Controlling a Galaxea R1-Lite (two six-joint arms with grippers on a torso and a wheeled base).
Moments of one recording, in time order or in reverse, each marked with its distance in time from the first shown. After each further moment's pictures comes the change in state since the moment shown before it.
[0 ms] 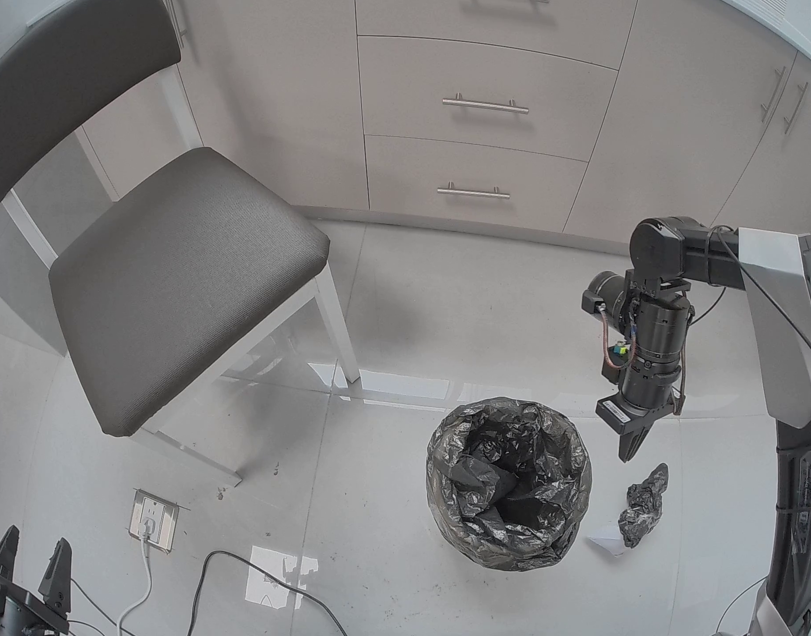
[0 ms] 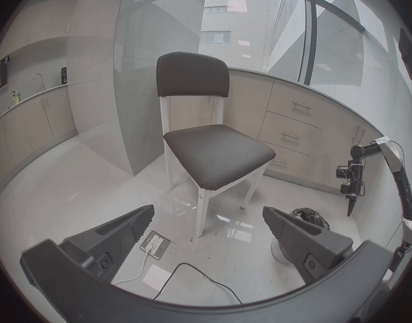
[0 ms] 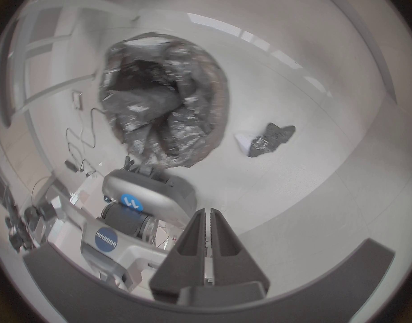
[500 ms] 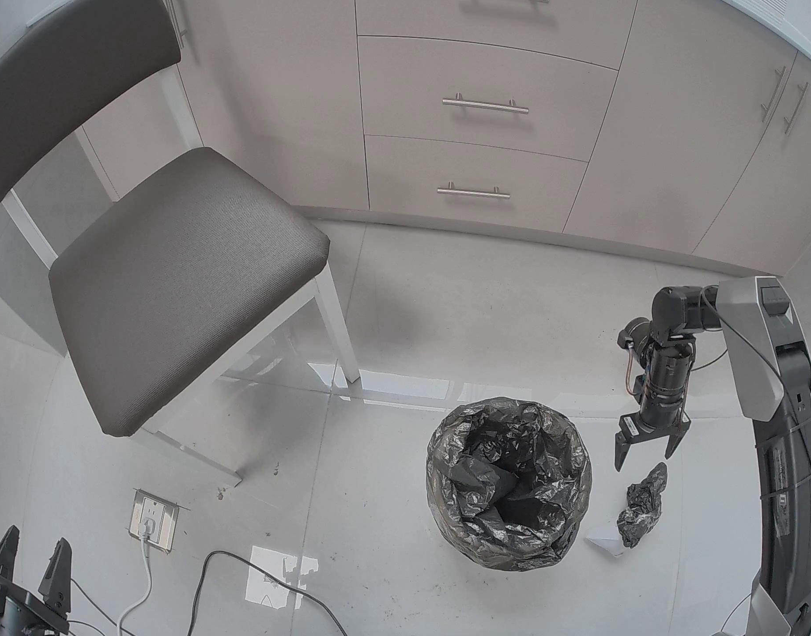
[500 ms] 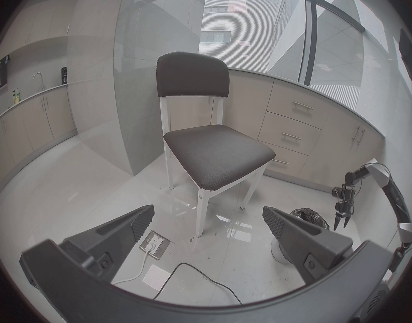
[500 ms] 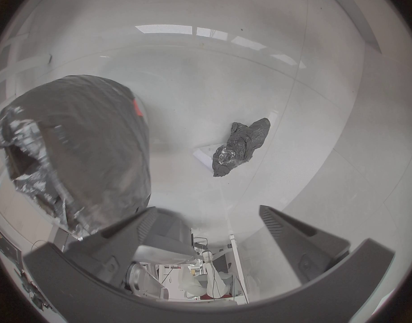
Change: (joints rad) left arm 0.000 0.000 0.000 0.000 0.000 -0.002; right arm -0.248 0.254 0.000 -0.275 -0.111 0.051
